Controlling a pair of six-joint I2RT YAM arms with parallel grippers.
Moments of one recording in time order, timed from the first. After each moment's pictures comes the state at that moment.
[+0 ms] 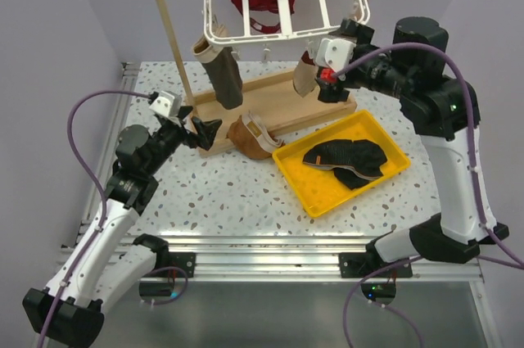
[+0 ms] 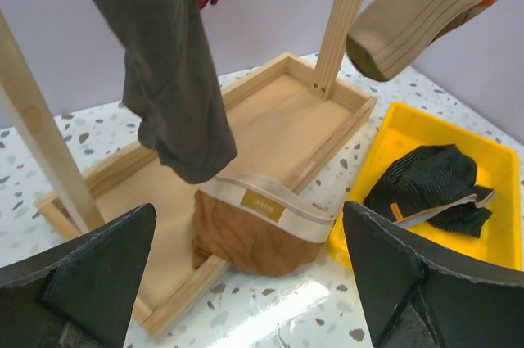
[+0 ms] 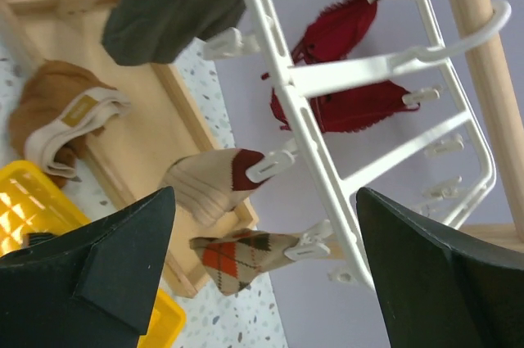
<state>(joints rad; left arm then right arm) -0.32 0.81 0.78 0.06 0.24 -0.15 0.46 1.45 2.17 -0.98 -0.34 -0.98</state>
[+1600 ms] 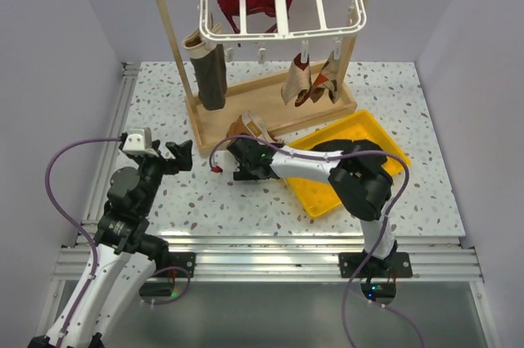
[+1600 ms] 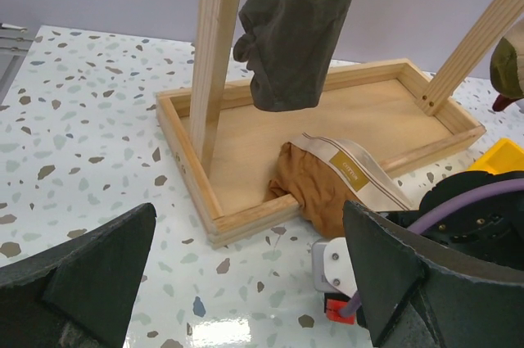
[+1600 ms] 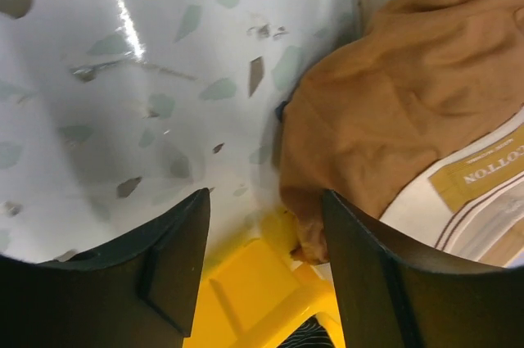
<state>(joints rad) -0.32 0.41 0.53 -0.15 -0.17 -0.26 0.97 1.97 1.35 -0.39 0.28 -0.73</state>
